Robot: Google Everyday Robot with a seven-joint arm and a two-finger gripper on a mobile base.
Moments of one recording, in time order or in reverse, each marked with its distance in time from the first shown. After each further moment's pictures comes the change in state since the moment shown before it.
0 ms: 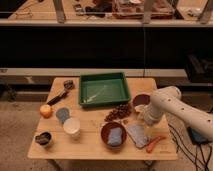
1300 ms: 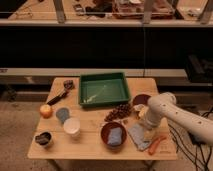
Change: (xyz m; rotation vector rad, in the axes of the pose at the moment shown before) arm 0.026 0.010 0.050 -0.053 0.034 0.054
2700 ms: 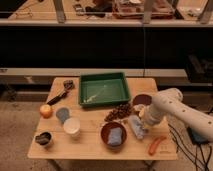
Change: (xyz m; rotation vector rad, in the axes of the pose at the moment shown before) arm -0.019 -0.016 -0.065 0.111 -0.024 -0.049
